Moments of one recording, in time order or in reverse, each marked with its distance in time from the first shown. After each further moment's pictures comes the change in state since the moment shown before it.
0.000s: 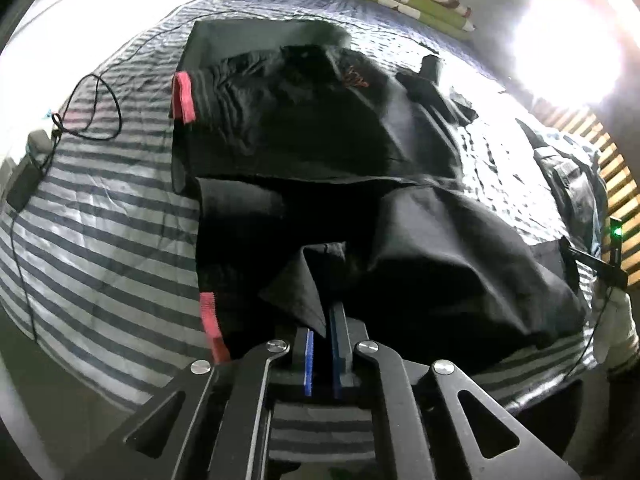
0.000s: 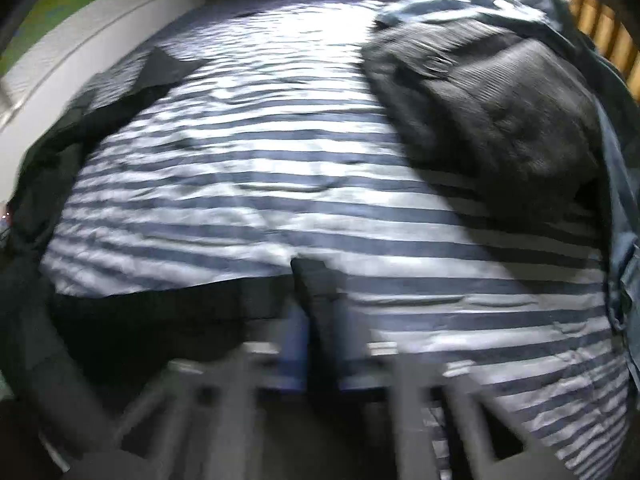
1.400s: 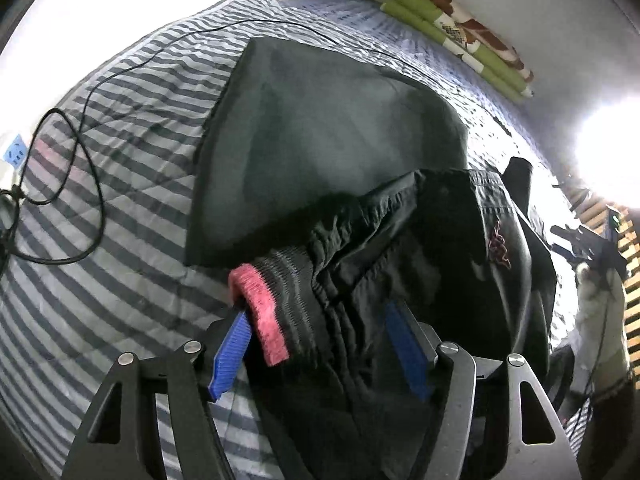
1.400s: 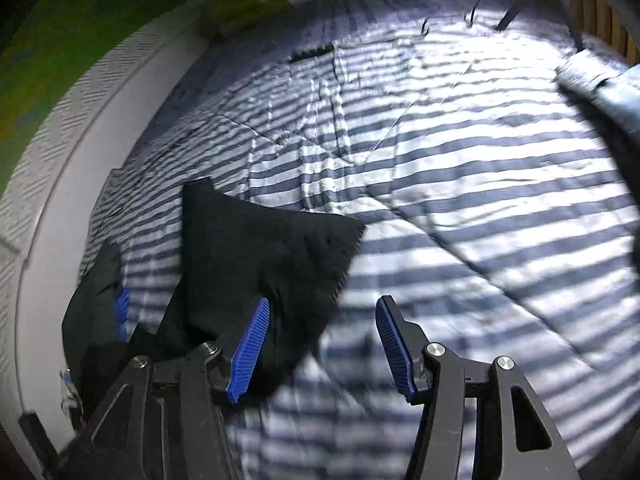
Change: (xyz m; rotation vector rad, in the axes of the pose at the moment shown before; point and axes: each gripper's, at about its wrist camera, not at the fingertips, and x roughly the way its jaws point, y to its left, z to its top) left arm 0.094 0.093 0.166 -0.191 -0.062 -0.001; right arm 0.125 0.145 0.252 0.259 -0.026 0.239
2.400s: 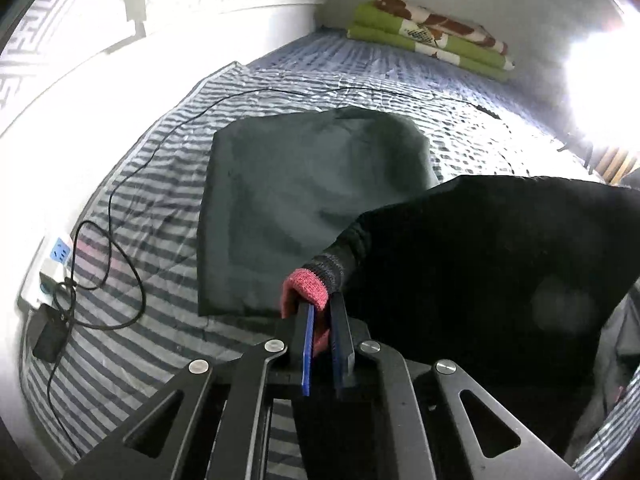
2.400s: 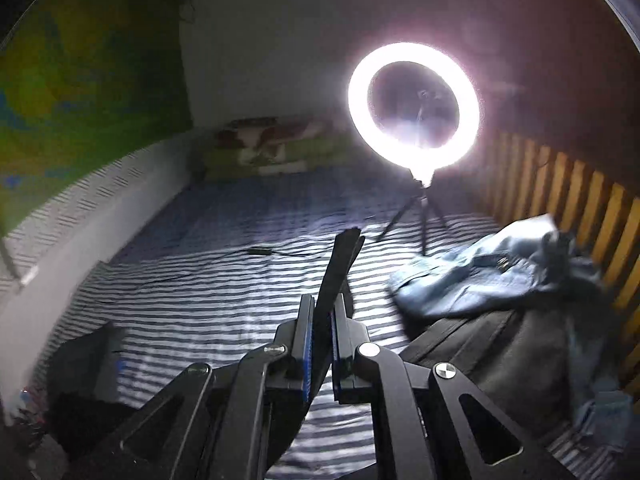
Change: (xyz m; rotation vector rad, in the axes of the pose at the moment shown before) left arm -0.038 -0.062 -0.005 0.247 -0.156 0.188; right arm -0.267 -0.003 -0.041 -0.152 -0.591 -0.298
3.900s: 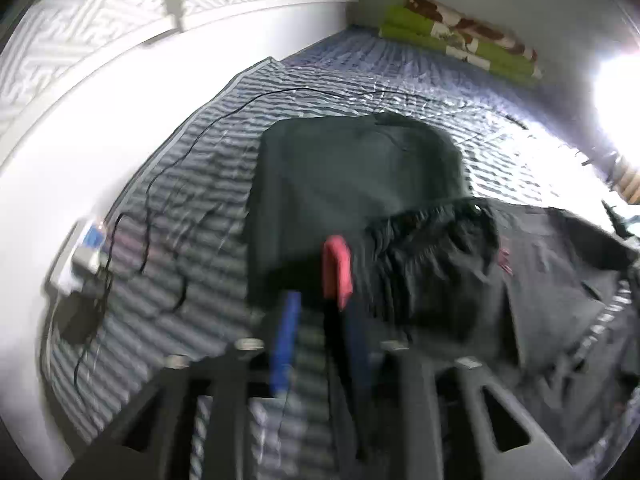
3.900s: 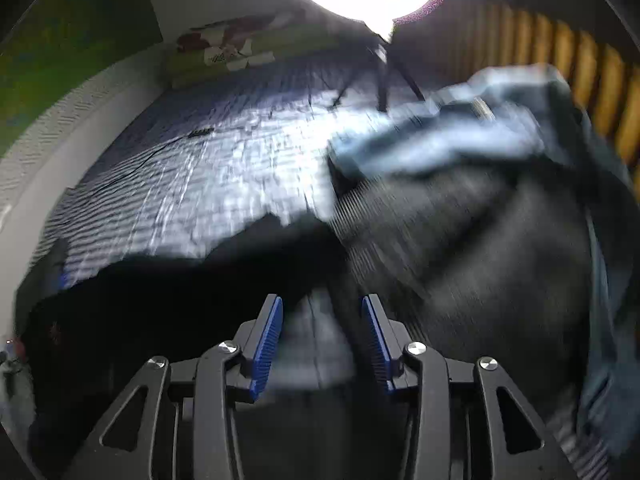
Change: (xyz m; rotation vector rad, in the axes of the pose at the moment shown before) left arm -0.030 0.025 0.001 -0.083 0.025 0.049; right arm 0.075 -0.106 -0.095 0.055 0.377 0.061
